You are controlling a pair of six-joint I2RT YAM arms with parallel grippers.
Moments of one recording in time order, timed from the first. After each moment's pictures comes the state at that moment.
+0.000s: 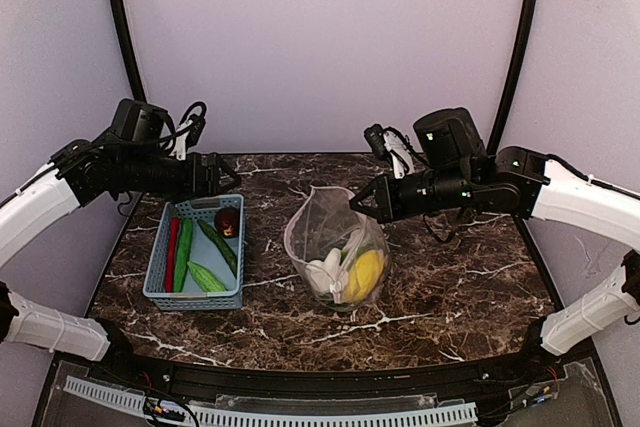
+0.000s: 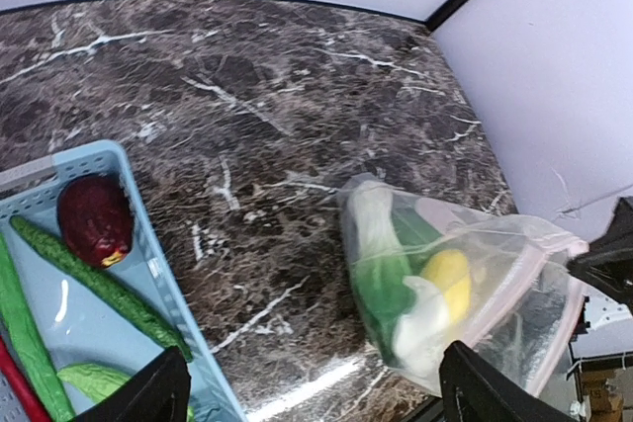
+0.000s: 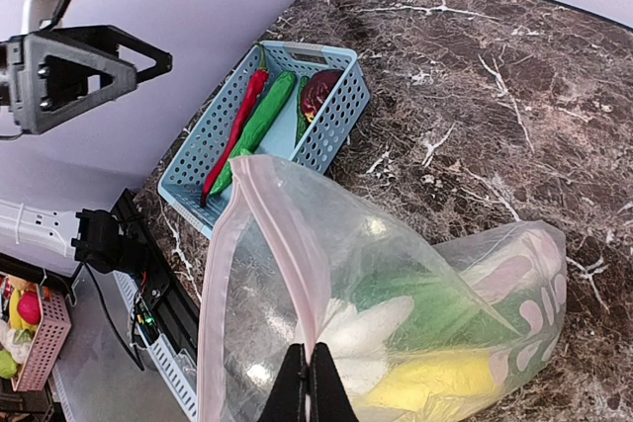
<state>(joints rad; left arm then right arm) -0.62 1.14 1.24 -0.73 0.14 -0.51 0.99 1.33 1.27 -0.50 -0.11 0.50</state>
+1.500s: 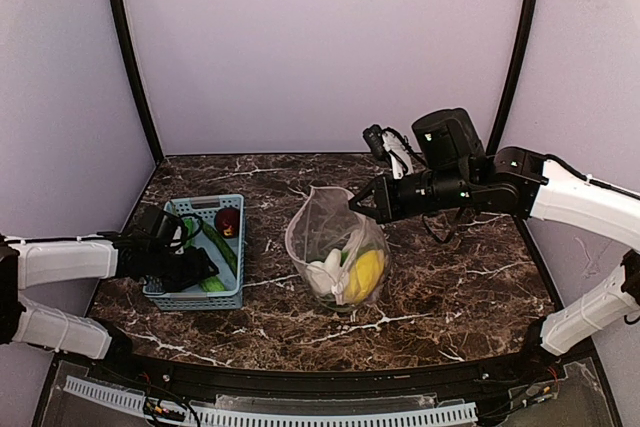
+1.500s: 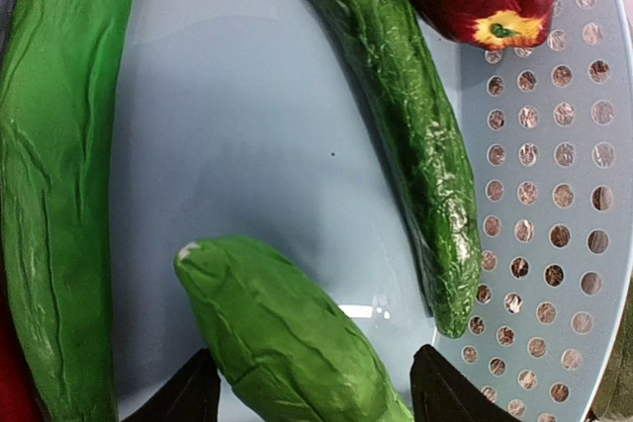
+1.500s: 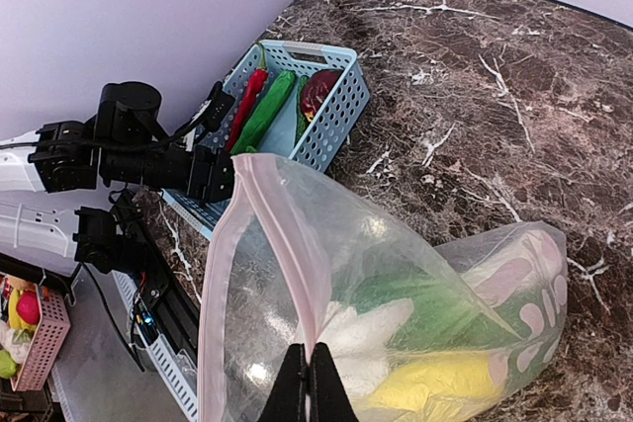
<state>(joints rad) -0.39 1.17 0.47 -0.29 0.14 -0.74 0.99 1.33 1.27 -0.50 -0.11 0.50</state>
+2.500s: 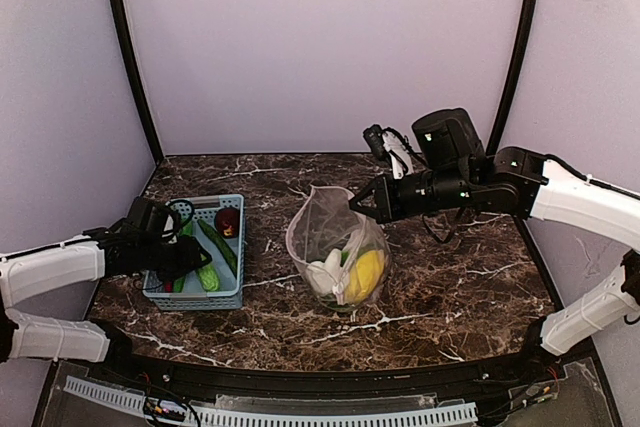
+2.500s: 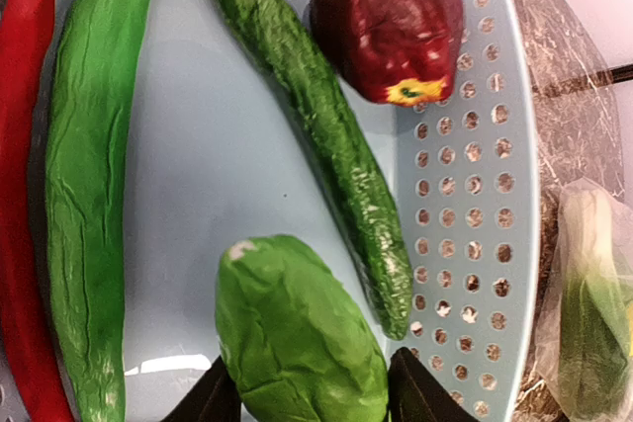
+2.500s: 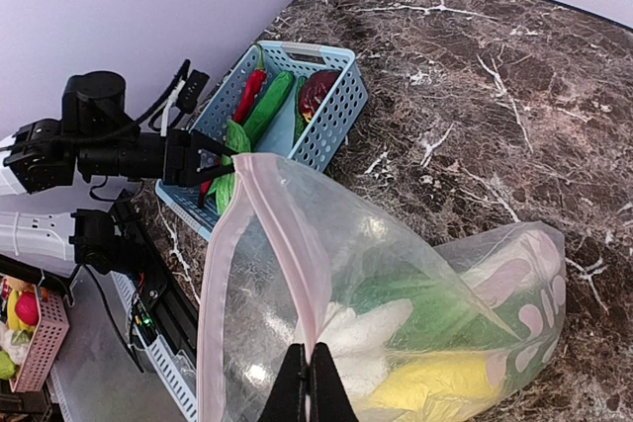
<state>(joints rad) -0.39 1.07 0.50 -0.33 0.11 -0.74 0.99 1.33 1.27 -0.50 -0.10 0.50</state>
